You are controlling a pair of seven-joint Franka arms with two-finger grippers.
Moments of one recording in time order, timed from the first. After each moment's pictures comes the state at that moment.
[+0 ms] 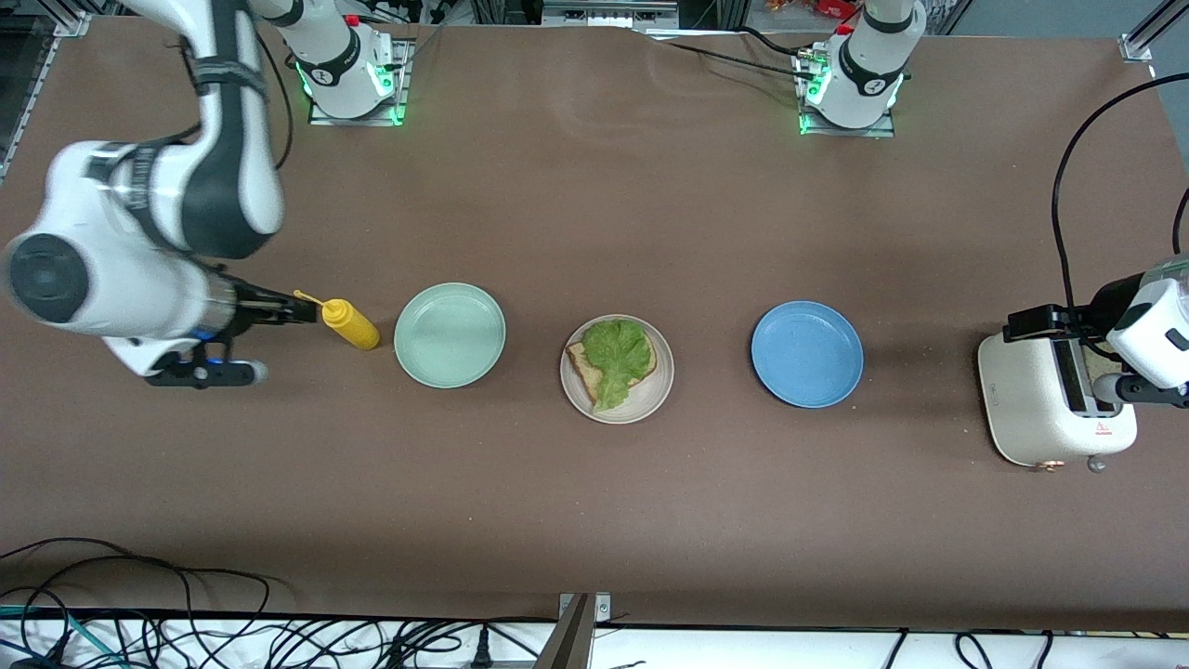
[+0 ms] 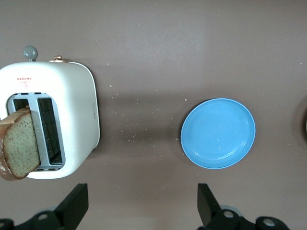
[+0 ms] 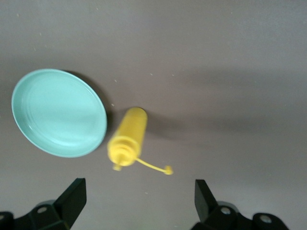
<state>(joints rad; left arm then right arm) 0.20 0.41 -0.20 -1.26 0.06 1.51 0.02 0.69 0.47 -0.79 -1.54 0.35 1.60 -0.25</state>
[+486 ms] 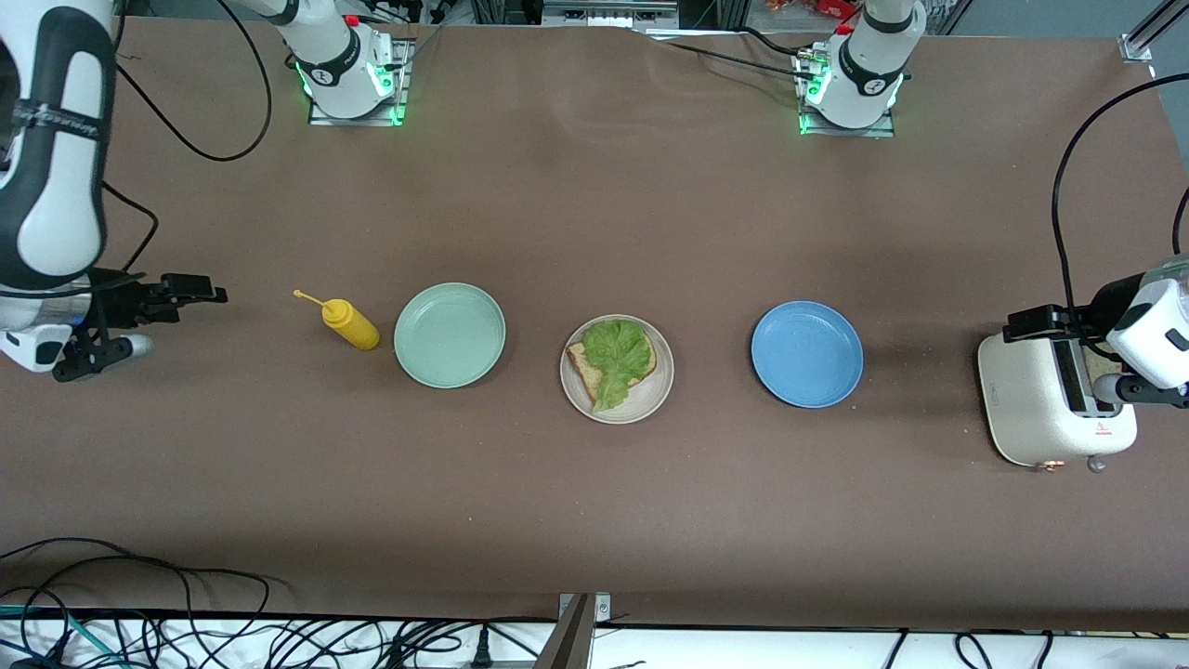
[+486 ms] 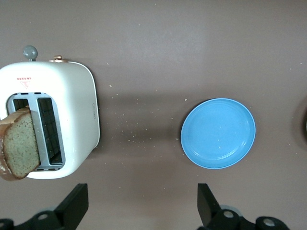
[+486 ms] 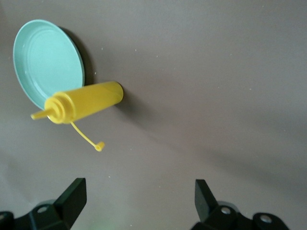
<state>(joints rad) 0.20 0.41 -0.20 -1.26 0.06 1.51 0.02 0.44 0.49 -0.79 -1.66 0.52 1.61 -0.82</state>
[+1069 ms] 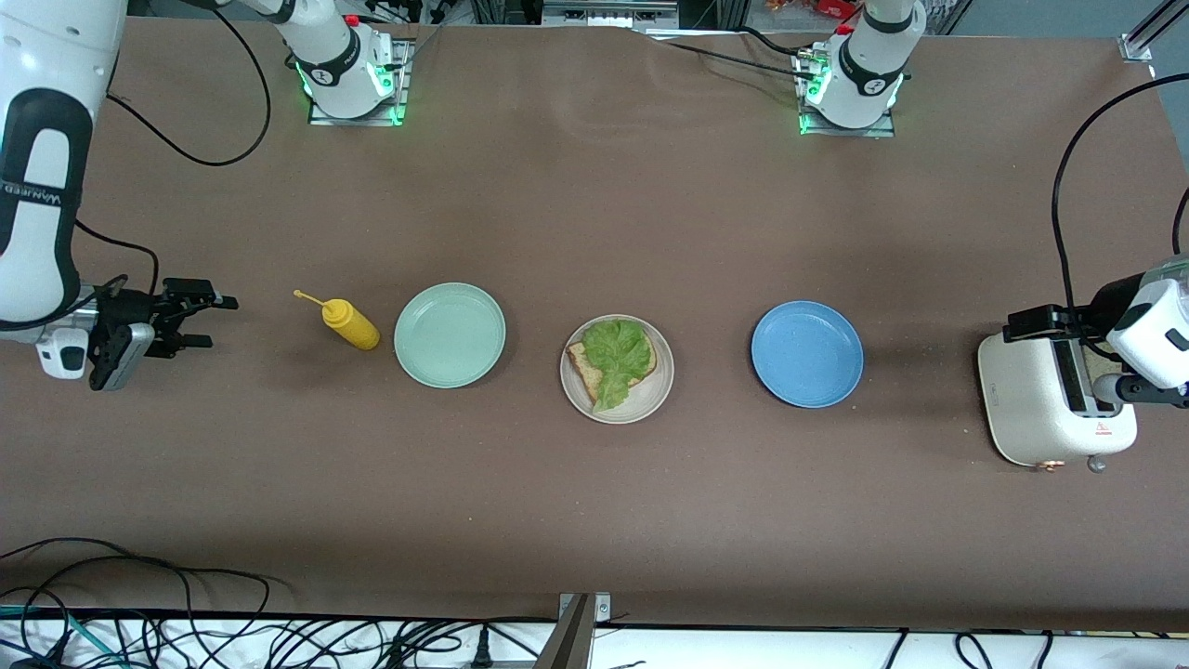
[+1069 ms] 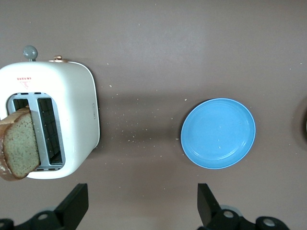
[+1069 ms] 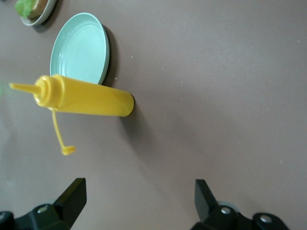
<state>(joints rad) 0.20 0.41 -0.20 -1.26 0.06 1.51 0.02 0.33 0.66 -0.79 -1.69 0.86 1.61 -1.43</state>
